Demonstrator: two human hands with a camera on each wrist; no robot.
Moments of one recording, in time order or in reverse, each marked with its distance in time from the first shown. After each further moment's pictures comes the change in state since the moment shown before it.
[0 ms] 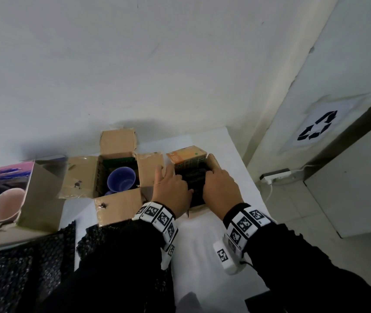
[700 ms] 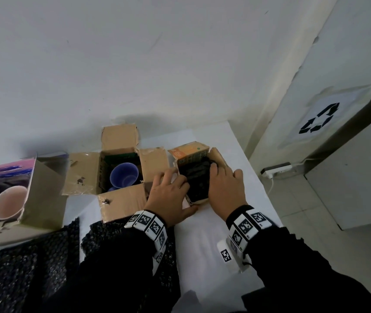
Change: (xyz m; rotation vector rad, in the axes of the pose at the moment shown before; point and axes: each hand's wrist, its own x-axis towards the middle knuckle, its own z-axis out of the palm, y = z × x) left_hand -0.023 -0.025 0.037 -0.081 0.218 0.222; right_hand -0.011 -0.001 0.023 -0.212 0.076 0.009
